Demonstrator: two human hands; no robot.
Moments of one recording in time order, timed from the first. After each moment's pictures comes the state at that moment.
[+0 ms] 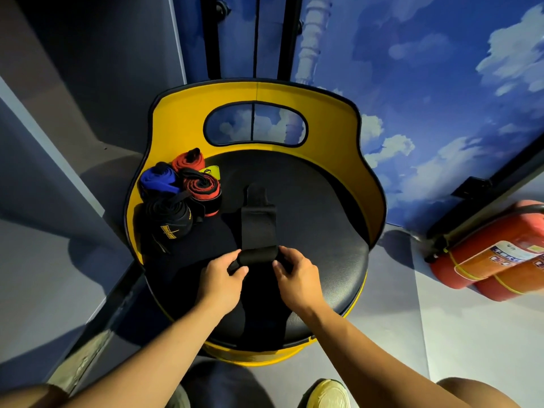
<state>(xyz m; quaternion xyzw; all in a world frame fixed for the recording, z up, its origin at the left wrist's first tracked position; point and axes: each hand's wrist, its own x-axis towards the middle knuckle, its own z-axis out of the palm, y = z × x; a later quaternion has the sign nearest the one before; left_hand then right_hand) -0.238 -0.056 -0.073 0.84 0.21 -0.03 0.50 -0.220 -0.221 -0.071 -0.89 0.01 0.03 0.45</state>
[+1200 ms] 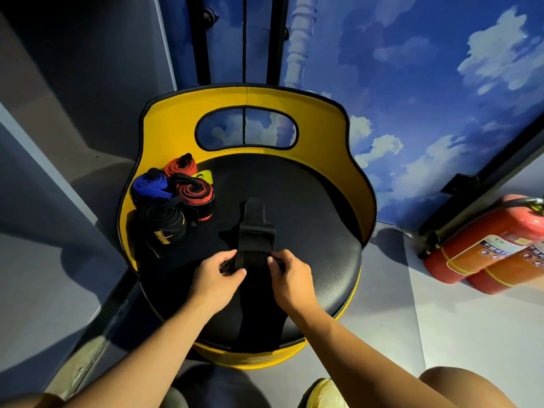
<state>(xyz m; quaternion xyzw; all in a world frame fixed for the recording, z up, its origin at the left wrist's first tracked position) -0.235 -0.051 -0.060 0.82 0.18 -0.05 0.54 -0.221 -0.216 -0.068 -0.91 0.02 0.00 0.42</state>
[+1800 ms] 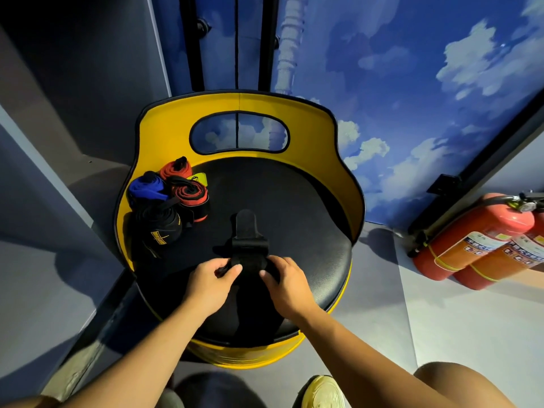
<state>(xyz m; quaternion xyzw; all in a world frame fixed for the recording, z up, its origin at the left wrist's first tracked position) -0.249 -0.051 -0.055 0.85 0.16 -0.05 0.50 -0.238 -0.230 -0.058 -0.92 -0.05 0.07 0.37</state>
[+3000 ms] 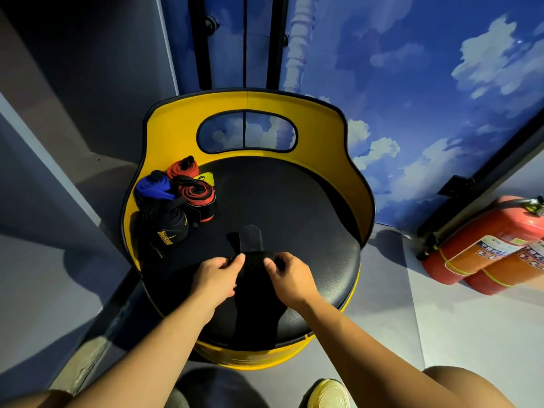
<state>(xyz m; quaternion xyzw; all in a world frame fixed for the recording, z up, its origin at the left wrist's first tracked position) -0.235 -0.056 -0.039 0.76 0.29 -0.11 0.57 -0.216 -0.220 -0.058 -0.92 0.01 0.09 0.37</state>
